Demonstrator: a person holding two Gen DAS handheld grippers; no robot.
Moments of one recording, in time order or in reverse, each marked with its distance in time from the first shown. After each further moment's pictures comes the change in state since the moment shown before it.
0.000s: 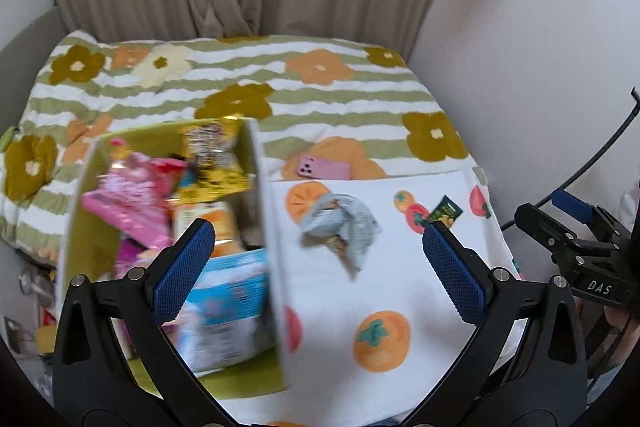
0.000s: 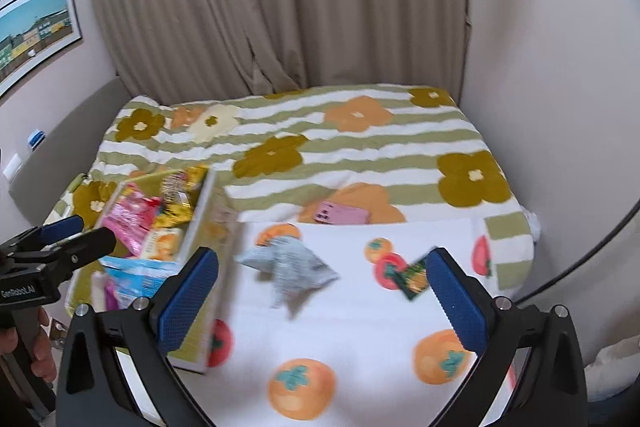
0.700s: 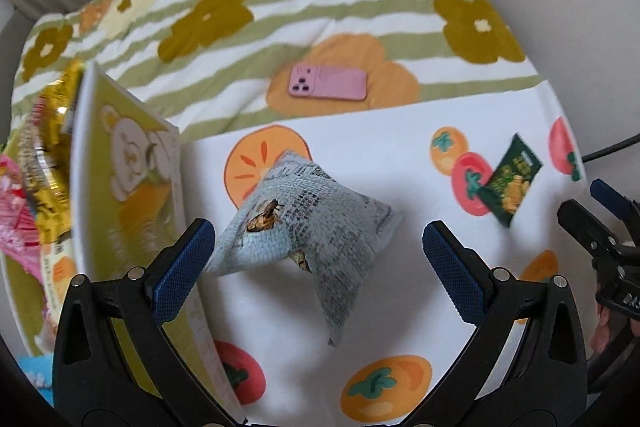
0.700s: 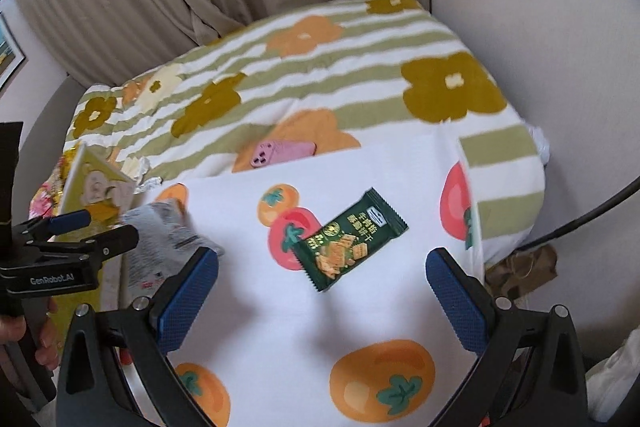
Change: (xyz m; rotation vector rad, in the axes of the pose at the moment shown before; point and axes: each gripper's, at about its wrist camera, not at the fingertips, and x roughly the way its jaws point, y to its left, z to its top) left arm 0.221 -0.058 0.010 0.108 0.410 0.161; right arm 0.143 -0.130 -0.034 0.171 0.268 0.019
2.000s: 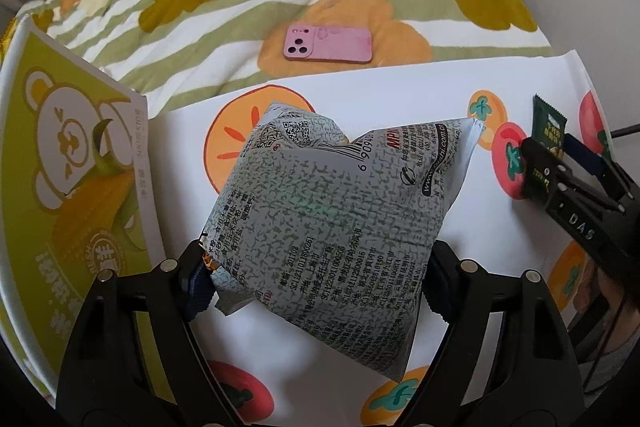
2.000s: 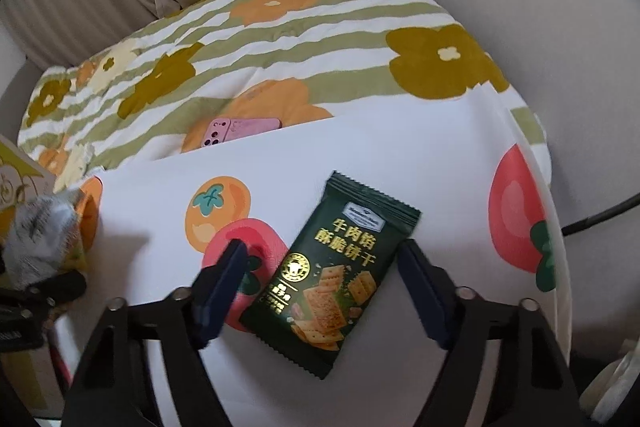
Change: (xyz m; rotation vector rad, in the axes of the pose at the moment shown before) left arm 0.050 0.009 -0.002 0.018 0.098 -0.029; right arm 0.088 0.008 0.004 -0.035 0.029 -0.157
